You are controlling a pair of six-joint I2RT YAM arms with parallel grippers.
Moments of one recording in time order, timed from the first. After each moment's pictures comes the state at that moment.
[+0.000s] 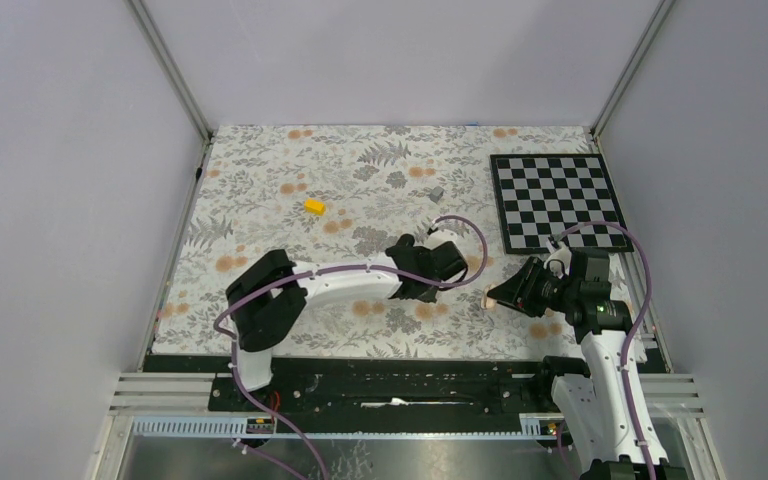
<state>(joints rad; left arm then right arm) -1.12 1.90 1.37 -0.59 -0.38 -0.66 -0.08 0.66 0.53 -0.73 -0.70 0.55</state>
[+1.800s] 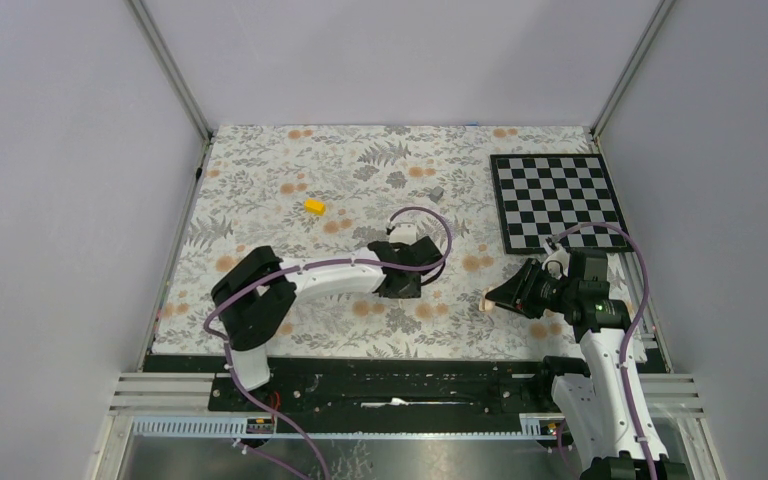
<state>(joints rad) -1.03 1.81 1.23 -0.63 -0.38 -0.95 -0.08 0.68 0.52 -0.73 -0.73 0.55</state>
